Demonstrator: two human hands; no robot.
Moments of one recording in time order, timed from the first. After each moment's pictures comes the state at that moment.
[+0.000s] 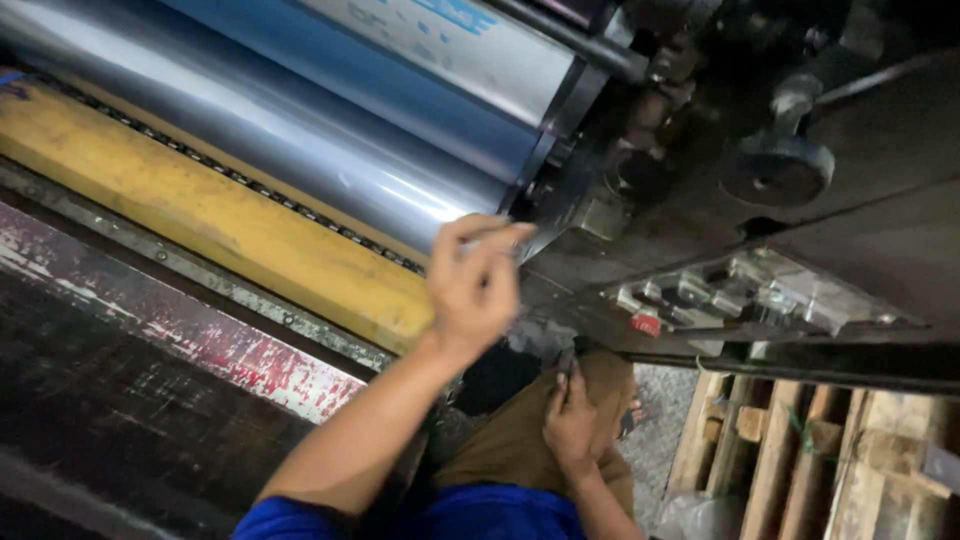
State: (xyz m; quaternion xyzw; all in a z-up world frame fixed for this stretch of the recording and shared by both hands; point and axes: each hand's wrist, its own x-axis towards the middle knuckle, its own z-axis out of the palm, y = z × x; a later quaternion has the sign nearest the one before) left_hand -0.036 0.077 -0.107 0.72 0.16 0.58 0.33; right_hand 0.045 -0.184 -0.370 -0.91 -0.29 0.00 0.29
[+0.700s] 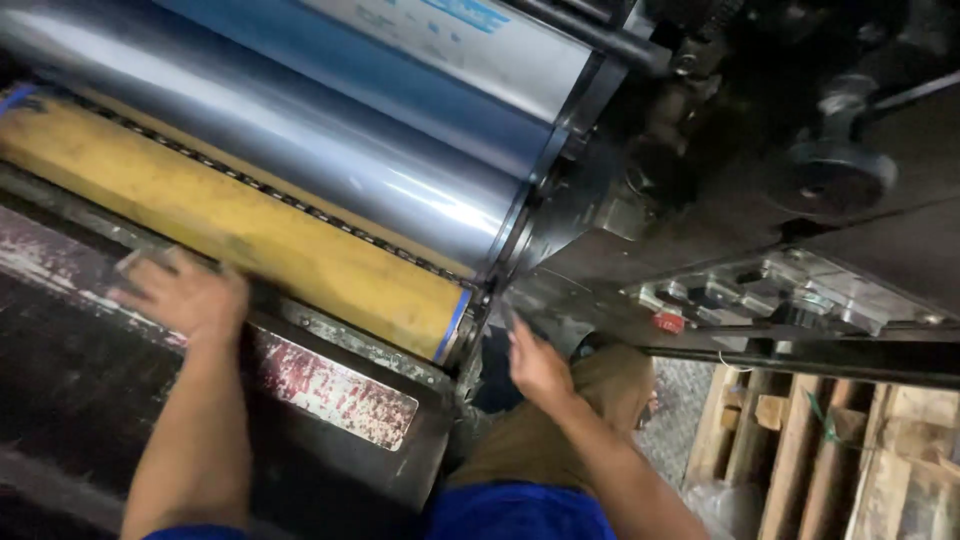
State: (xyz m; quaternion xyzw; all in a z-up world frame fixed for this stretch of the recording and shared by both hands) left_hand -0.312 0.326 -0.365 0.76 0.63 0.15 -0.09; right_hand 0.042 -0.071 -0.339 -0.84 -0.47 0.14 0.23
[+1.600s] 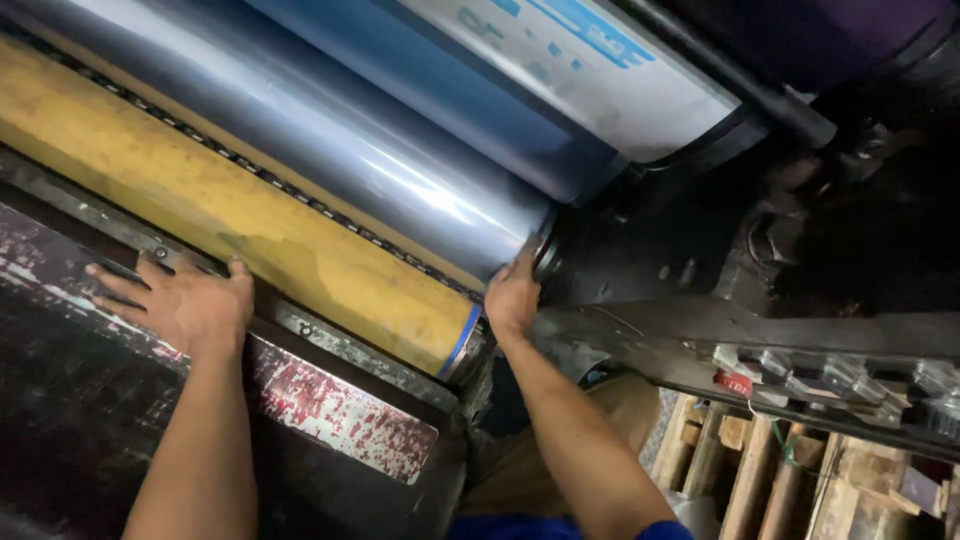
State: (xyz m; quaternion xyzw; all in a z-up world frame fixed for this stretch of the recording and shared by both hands) left_hand -0.307 0.316 -0.353 0.69 0.72 -0.01 -0.07; right_hand 0.029 0.114 -0.309 -0.93 -0.22 0.12 0.27
